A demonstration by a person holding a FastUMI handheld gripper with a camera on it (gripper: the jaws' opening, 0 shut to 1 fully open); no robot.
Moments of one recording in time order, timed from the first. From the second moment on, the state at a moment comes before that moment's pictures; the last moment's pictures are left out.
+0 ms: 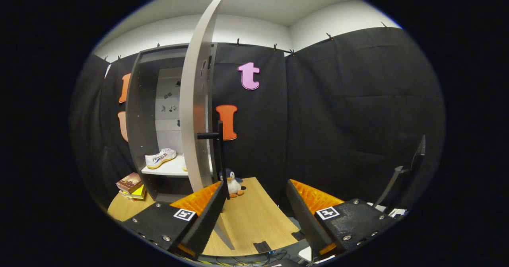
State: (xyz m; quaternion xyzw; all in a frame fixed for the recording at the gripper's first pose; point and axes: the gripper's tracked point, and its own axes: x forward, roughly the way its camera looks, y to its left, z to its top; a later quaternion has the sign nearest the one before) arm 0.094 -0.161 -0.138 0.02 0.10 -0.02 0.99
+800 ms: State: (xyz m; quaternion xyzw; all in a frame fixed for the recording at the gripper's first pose) arm 0.086 -0.050 -0.133 0.06 0.11 0.14 0.98
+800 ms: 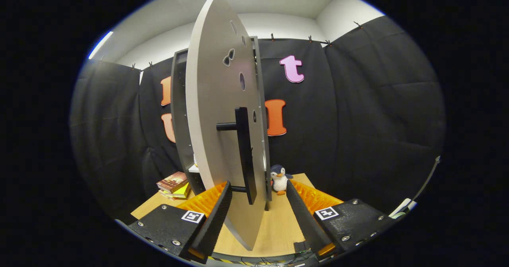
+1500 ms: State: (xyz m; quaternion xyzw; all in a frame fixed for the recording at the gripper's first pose) arm 0.096 0.058 -0.131 0.06 0.10 0.19 0.97
